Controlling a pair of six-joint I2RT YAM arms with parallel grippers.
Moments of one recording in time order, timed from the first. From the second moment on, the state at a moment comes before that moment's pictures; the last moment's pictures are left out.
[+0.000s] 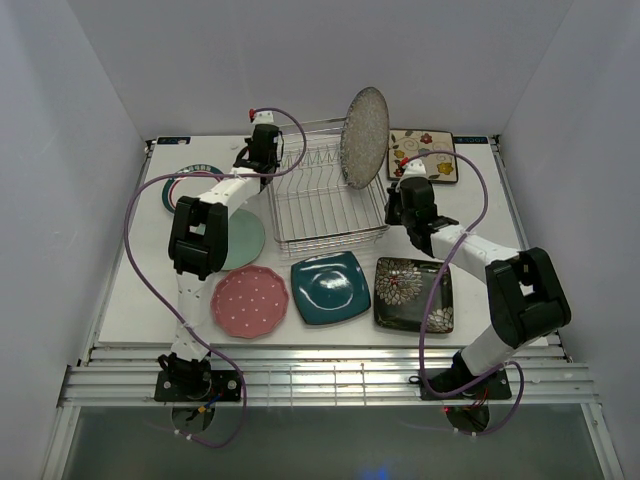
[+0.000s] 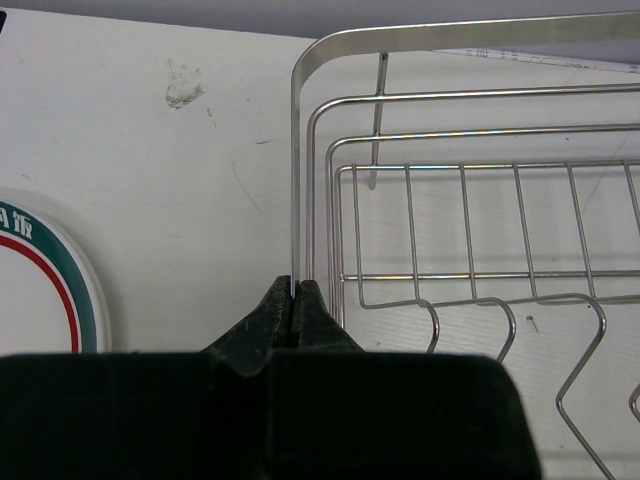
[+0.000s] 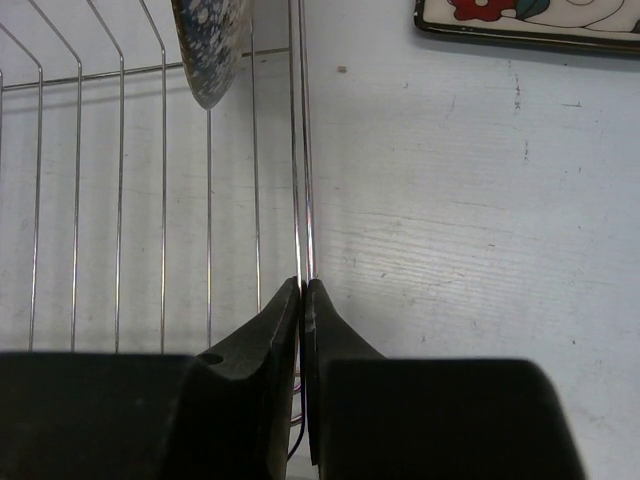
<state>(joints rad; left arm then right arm) -0.32 2.27 1.81 -0.04 -0.44 -0.16 0.41 1.58 0.92 0.16 0.12 0.26</state>
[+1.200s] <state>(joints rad) -0.39 2.33 1.90 -0.02 -0.43 -0.02 0.49 1.48 0.82 0.14 0.25 0.33</state>
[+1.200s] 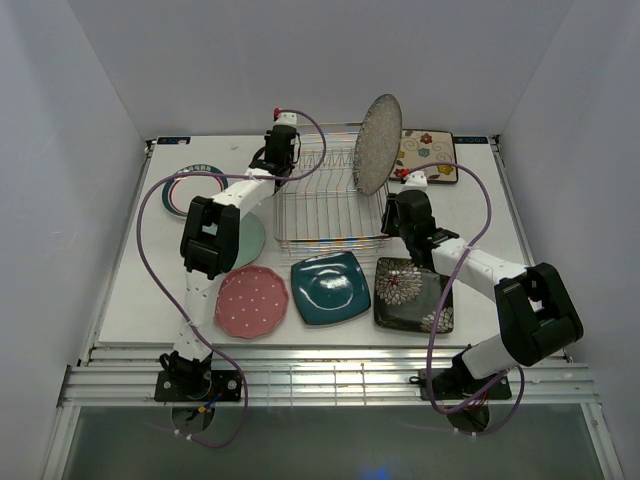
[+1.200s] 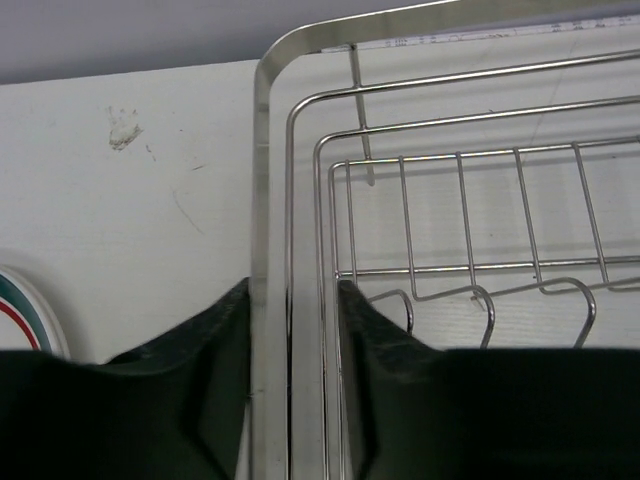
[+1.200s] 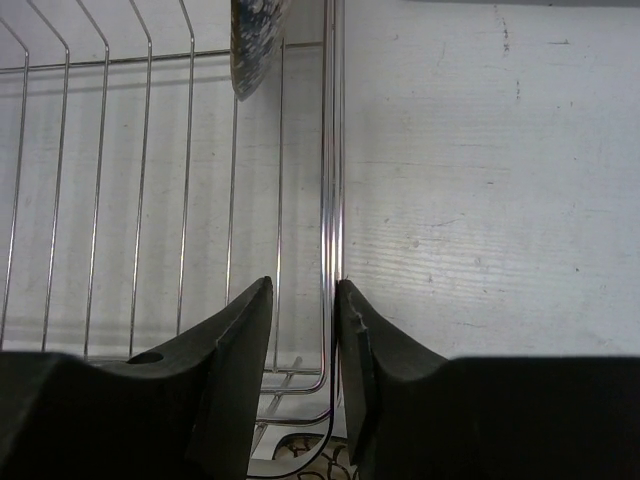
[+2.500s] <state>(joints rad) -0.40 2.26 1.86 -0.04 -0.44 -0.05 0.49 1.45 0.82 0.11 0.25 0.33</state>
